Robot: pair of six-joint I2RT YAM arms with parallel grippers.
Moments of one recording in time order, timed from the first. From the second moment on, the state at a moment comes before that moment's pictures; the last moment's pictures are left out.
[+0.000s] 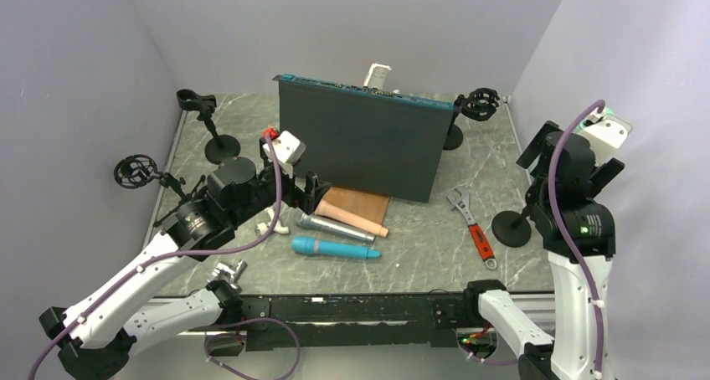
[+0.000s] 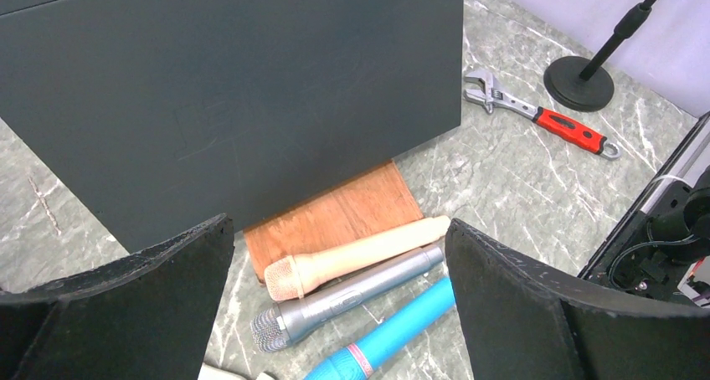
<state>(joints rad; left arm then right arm) -0.80 0.86 1.03 -0.37 -0.04 -0.07 0.07 0.87 1.48 -1.01 0.72 0.32</state>
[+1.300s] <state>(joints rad) -0.80 0.90 1.03 -0.37 -0.08 -0.07 -0.14 0.89 1.37 -0.61 0.49 0.22</state>
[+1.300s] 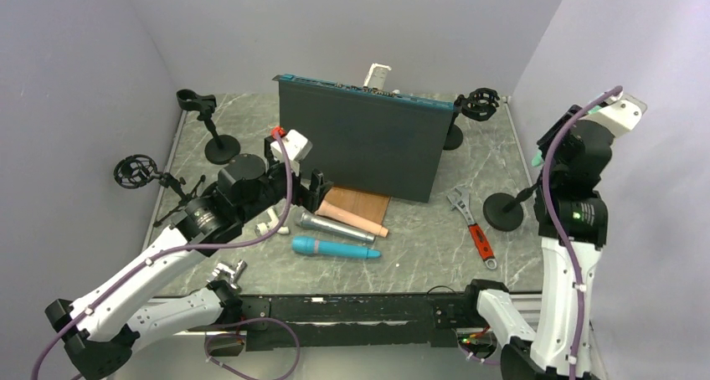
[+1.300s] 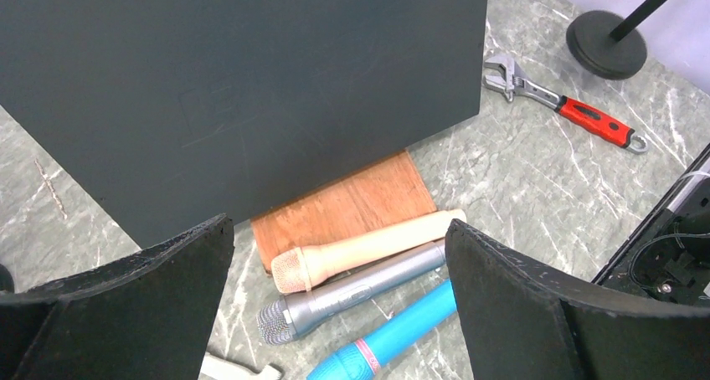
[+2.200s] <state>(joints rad) -0.83 0.92 0.92 -0.25 -0.03 -0.08 0.02 0.78 1.26 -0.81 -0.61 0.10</state>
